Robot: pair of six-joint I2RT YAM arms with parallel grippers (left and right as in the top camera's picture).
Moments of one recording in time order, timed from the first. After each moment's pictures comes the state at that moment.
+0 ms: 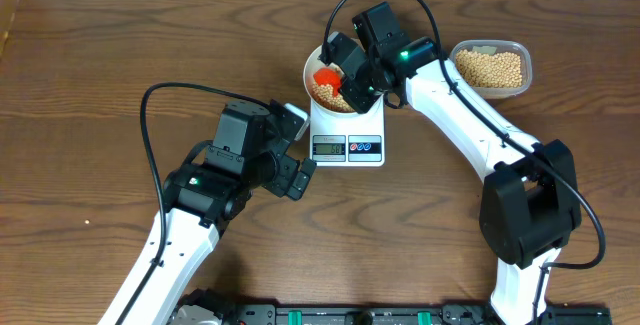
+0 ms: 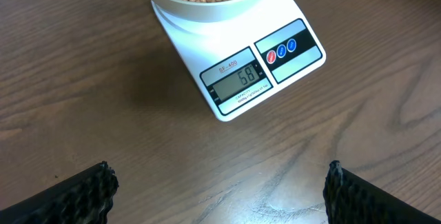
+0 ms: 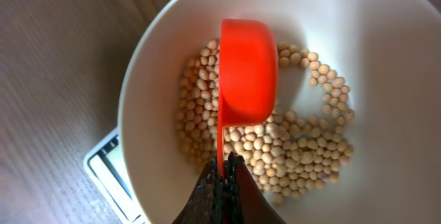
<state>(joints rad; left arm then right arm) -0.38 1.14 0.92 -0.71 0.17 0.14 0.50 2.02 1.68 -0.74 -0.25 -0.35</state>
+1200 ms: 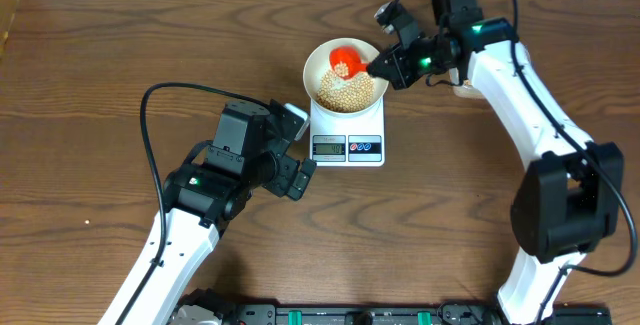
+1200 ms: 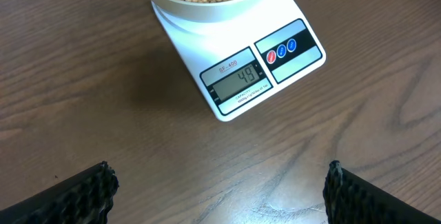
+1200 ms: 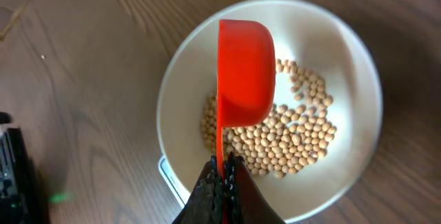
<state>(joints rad) -0.38 1.14 0.92 -0.71 0.17 0.14 0.24 1.96 1.68 -0.76 -0.71 -0.23</state>
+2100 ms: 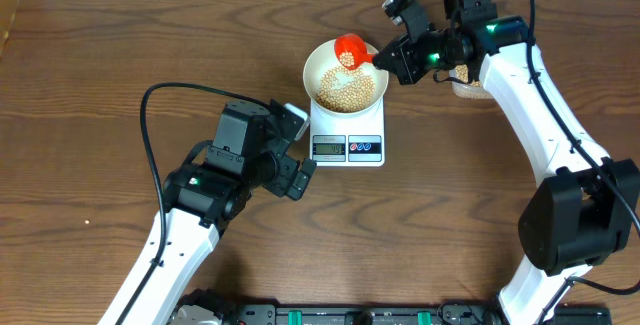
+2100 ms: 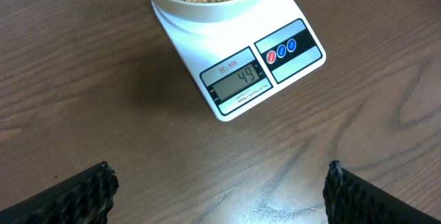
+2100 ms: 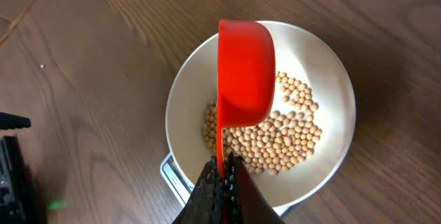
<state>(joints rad) -0.38 1.14 0.92 -0.71 0.17 0.14 0.24 1.91 1.68 -0.77 -0.68 -0.23</state>
